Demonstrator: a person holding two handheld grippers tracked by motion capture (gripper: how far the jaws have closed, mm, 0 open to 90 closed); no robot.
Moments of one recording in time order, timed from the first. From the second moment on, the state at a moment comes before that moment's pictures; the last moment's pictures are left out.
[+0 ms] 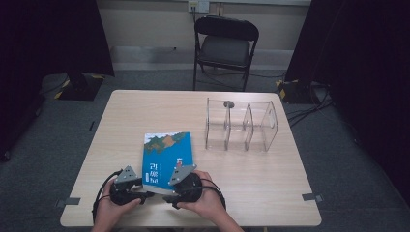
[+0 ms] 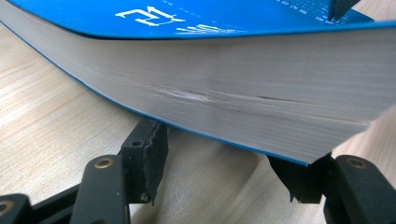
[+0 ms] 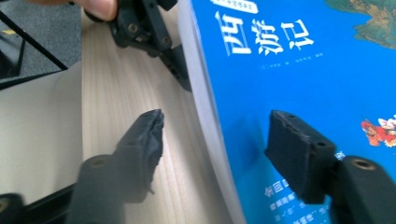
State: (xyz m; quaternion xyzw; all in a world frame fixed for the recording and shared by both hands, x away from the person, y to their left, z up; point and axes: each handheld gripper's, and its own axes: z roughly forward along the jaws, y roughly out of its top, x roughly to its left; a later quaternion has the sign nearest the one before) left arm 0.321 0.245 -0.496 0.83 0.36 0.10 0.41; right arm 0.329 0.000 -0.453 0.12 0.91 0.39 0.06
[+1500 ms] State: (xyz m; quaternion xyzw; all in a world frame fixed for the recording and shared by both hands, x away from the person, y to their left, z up) left arm 0.322 0.239 -0.488 0.86 0.34 0.11 0.37; right arm 0.328 0.021 -0.495 0.09 0.89 0.36 0.26
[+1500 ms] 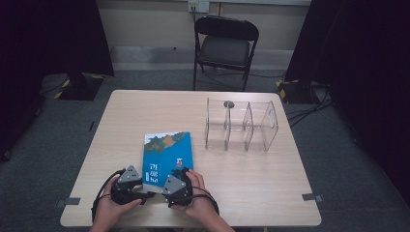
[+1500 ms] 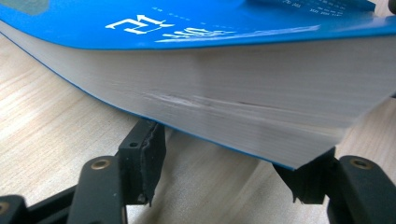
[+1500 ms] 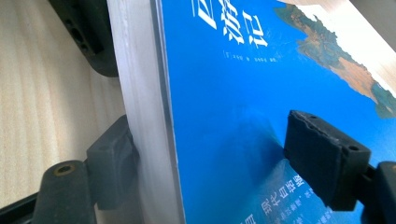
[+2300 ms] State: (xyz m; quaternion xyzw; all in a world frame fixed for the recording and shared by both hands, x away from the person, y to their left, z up) left arm 0.318 0.252 -0.488 0.86 0.34 0.12 0.37; right arm 0.321 0.017 -0.480 0.08 0.90 0.34 0.27
